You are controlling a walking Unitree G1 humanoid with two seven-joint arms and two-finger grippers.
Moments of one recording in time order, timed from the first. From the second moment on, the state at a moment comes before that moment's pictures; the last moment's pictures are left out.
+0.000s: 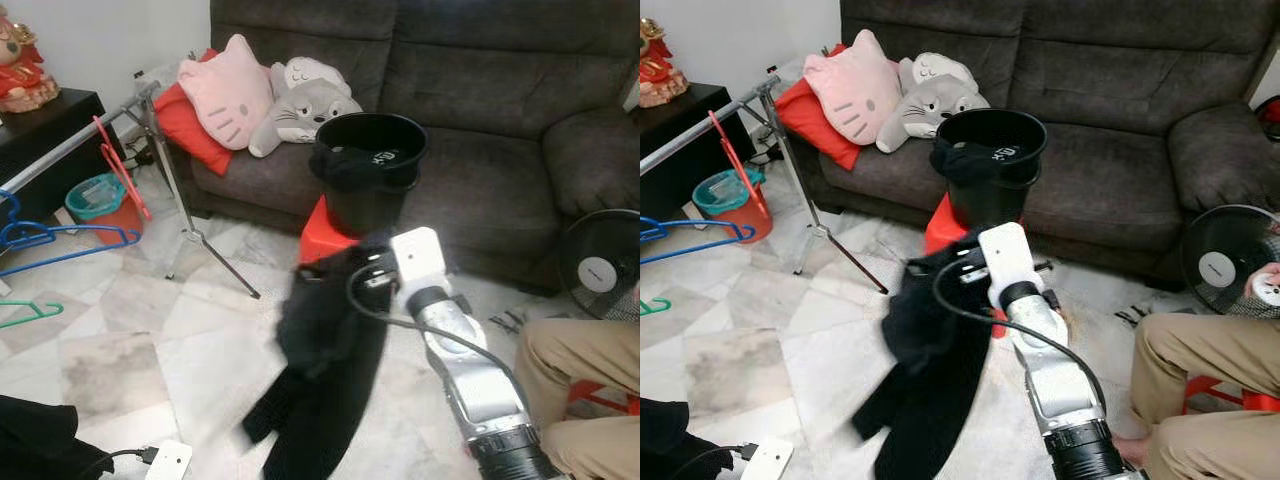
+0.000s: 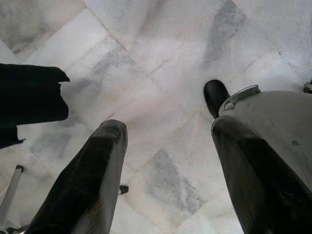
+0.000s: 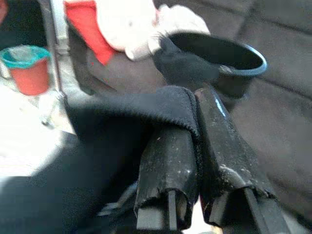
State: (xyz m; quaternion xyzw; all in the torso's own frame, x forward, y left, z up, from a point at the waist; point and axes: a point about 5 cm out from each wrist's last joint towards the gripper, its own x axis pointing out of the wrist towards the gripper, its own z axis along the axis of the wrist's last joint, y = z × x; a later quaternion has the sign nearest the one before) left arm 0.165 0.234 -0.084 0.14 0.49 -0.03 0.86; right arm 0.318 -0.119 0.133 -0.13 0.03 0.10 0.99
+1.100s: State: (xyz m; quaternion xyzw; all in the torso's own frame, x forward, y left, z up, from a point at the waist) left arm 0.167 0.233 -0.082 0.13 0.46 -0.01 0.88; right arm 0.305 -0.112 0.093 -0.11 0.17 0.32 0.93
